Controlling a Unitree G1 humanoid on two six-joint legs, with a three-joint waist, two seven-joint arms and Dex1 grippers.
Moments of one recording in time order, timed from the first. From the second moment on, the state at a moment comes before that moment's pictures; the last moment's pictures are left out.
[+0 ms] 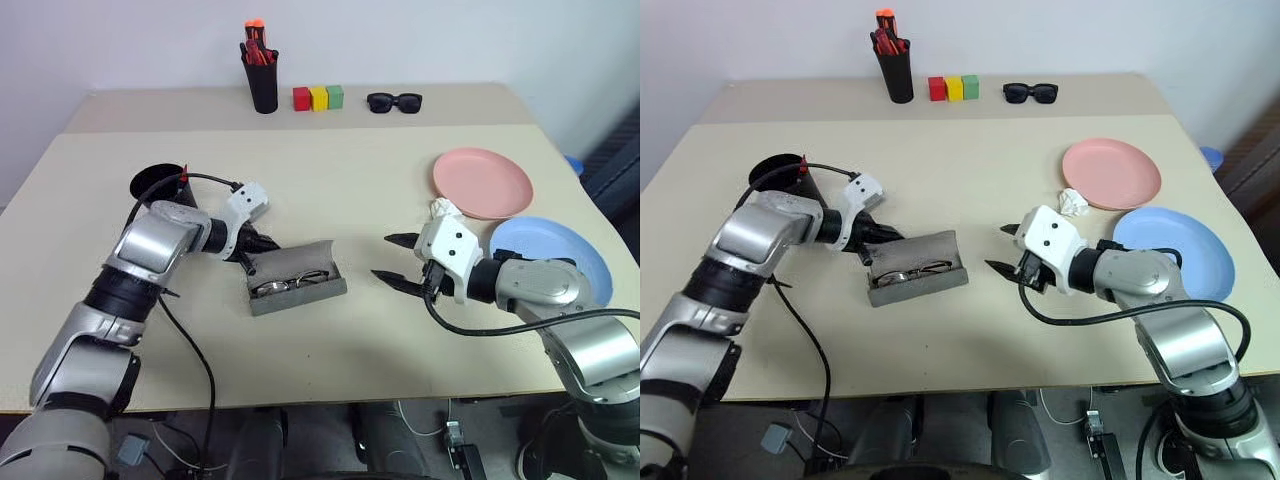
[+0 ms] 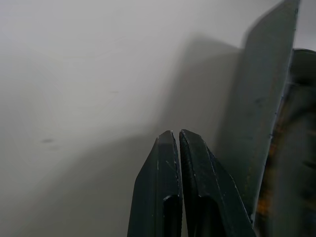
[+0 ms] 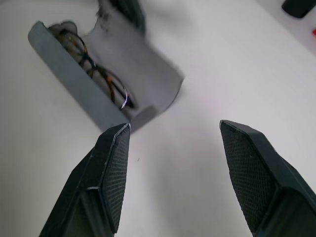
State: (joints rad) left arm -0.76 0.69 -0.32 0.09 -0.29 0.91 -1.01; right arm -0.29 -0.73 0.04 -0.60 0.27 0.69 0.78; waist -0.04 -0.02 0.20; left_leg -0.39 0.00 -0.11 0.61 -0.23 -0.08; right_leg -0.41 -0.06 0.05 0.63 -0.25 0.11
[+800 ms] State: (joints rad) left arm -0.28 0.68 -0.01 -0.24 -0.36 0.47 -0.91; right arm -0.69 -0.80 0.18 0.35 -0.11 0.43 0.60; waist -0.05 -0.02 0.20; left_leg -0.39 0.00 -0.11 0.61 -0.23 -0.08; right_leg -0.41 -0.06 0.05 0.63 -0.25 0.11
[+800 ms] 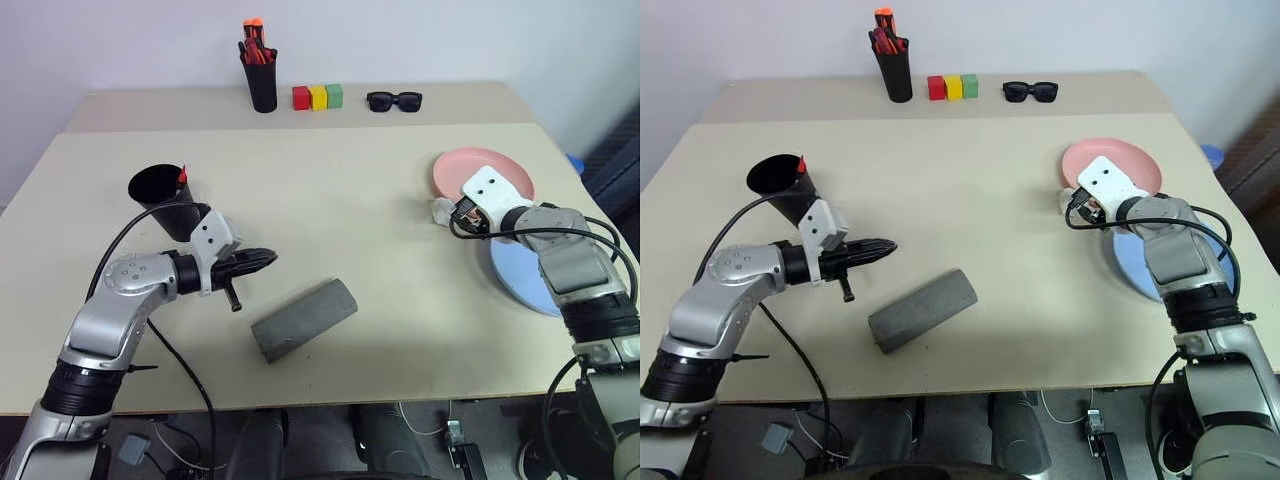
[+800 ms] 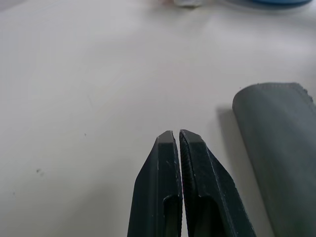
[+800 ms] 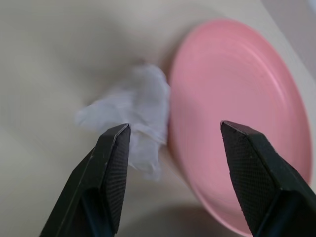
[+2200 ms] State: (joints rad) left arm -0.33 0.59 -0.04 -0.21 -0.41 0.48 -0.89; right arm 0.03 -1.07 -0.32 -0.40 -0.03 0.60 0.98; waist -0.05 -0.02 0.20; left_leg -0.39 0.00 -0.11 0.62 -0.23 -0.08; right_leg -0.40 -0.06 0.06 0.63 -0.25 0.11
